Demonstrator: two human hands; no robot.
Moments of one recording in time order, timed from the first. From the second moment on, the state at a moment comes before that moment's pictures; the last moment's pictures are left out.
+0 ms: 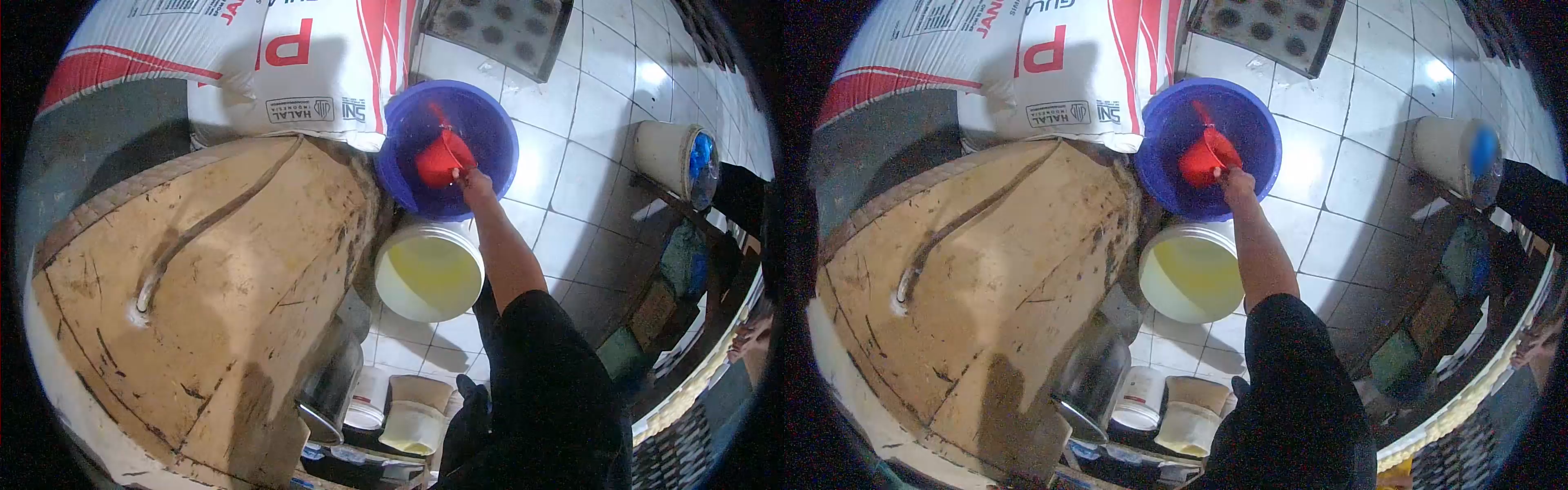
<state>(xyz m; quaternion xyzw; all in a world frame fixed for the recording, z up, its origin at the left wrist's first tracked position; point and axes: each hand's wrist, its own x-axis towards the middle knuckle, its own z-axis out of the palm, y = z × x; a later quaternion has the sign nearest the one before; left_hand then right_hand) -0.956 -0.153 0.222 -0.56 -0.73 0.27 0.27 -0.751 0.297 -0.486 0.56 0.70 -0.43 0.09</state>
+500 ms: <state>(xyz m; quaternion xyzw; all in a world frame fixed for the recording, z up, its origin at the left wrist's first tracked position) -0.943 -0.174 0.224 -0.57 -0.74 0.20 0.29 -0.706 0.296 -0.362 0.48 0.79 -0.36 0.11</state>
